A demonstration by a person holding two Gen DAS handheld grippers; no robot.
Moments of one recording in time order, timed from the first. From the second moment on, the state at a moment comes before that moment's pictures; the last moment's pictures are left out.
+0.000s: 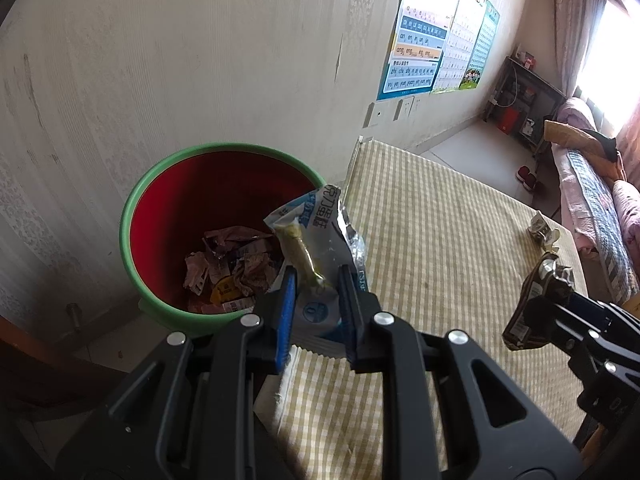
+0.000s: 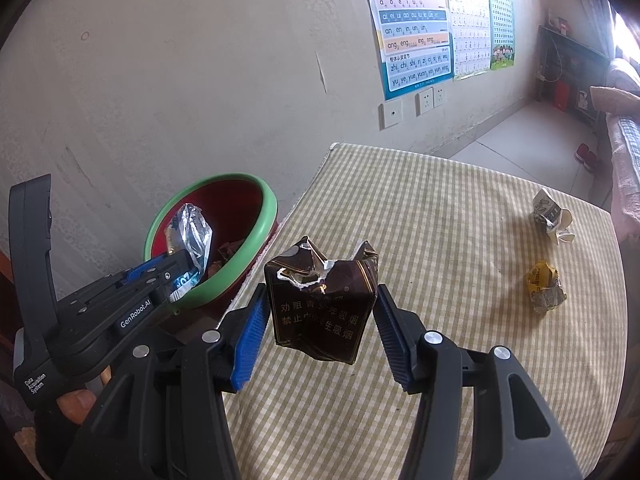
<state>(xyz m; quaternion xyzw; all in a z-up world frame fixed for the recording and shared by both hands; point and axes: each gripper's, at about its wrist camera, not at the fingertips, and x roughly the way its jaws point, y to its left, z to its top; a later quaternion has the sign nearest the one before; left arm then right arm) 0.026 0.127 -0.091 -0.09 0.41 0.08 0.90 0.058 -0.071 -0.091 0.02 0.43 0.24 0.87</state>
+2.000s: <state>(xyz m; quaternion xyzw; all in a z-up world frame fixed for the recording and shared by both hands) 0.036 0.158 -0.081 -0.05 0.40 0.15 0.90 0.073 -0.044 -0.090 0.00 0.42 0.26 0.87</state>
